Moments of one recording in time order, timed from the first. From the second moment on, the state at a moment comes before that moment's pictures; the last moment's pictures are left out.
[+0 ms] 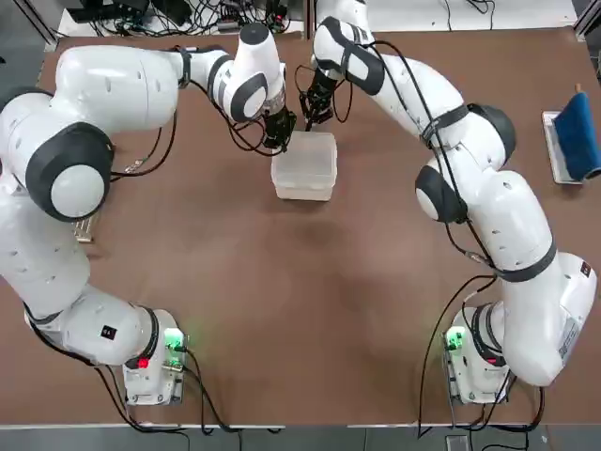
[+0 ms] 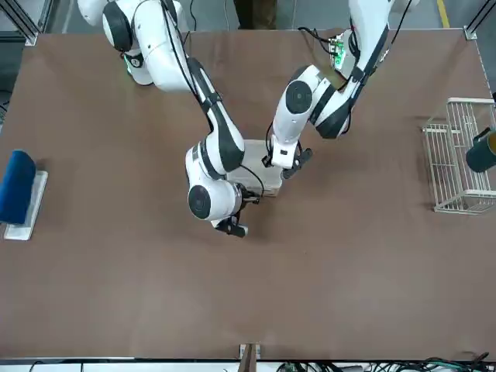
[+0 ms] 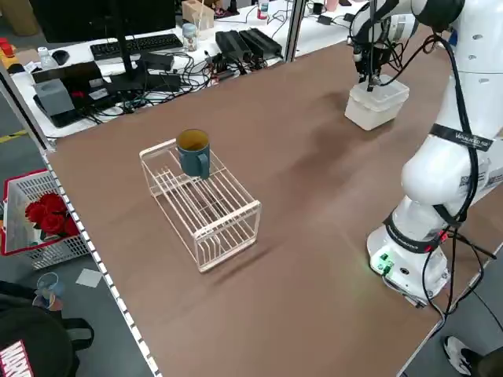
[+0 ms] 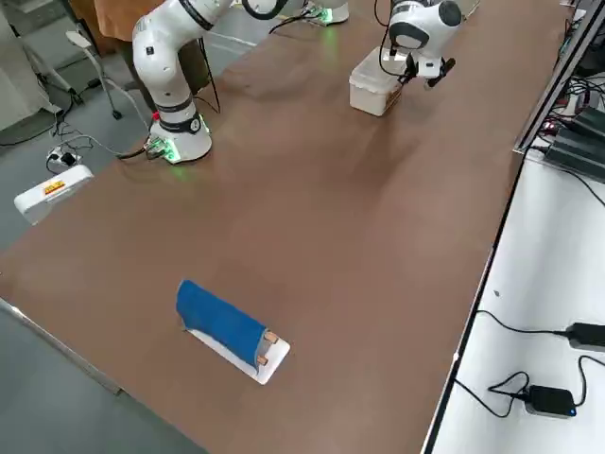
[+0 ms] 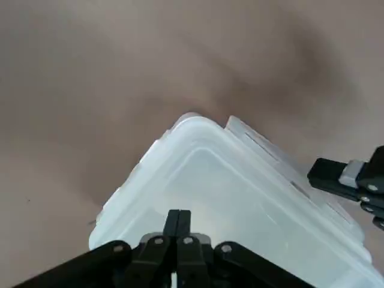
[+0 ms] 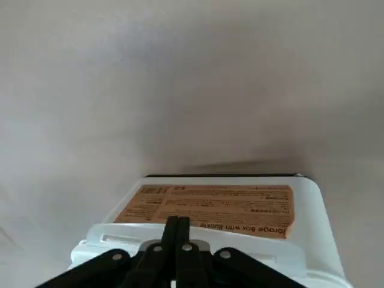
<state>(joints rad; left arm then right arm) -0.30 0.38 -0.46 -1.94 0.06 2.33 -1.40 0.81 0.96 -0.35 -1.07 0.85 1.82 0.52</state>
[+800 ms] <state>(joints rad) -0.30 0.38 -0.46 -1.94 0.06 2.33 -1.40 0.84 0.97 -0.35 -1.07 0.85 1.85 0.52</state>
